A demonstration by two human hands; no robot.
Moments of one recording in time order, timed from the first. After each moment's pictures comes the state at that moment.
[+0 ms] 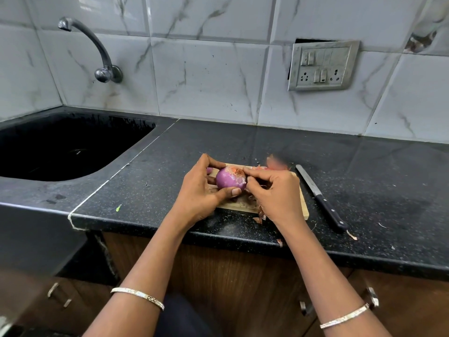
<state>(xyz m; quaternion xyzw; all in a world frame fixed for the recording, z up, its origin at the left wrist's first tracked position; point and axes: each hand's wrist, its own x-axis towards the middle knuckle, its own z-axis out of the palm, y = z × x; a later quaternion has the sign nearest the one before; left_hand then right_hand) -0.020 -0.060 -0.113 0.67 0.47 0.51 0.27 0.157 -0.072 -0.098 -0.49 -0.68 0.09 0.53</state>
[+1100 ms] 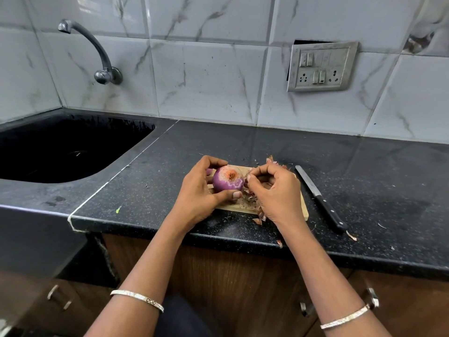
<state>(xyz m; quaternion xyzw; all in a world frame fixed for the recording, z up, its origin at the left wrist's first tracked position) -0.023 -0.051 -0.121 0.67 0.44 0.52 0.29 0.160 -0.063 -0.104 -0.51 -0.64 0.15 0.55</state>
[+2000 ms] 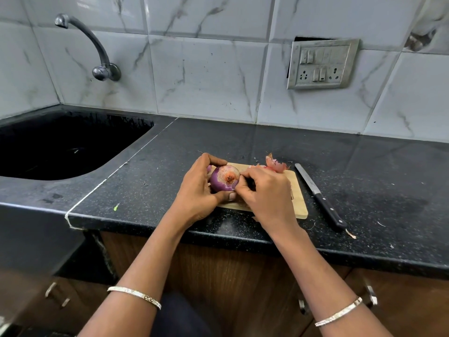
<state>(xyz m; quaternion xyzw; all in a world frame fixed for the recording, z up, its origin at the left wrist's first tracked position) -0.024 -0.041 -0.128 0.69 0.43 0.51 0.29 0.147 -0.070 -0.107 -0.46 -0.74 -0.12 0.48</state>
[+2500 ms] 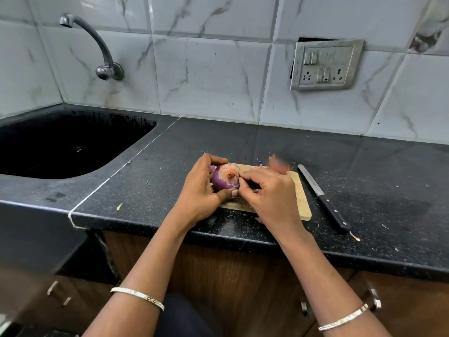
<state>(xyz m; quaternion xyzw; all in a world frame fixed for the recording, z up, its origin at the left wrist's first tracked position) -0.025 -0.039 -0.131 0.67 0.42 0.53 0.31 0.149 -0.068 -0.108 -0.41 -0.75 -0.10 0.51</state>
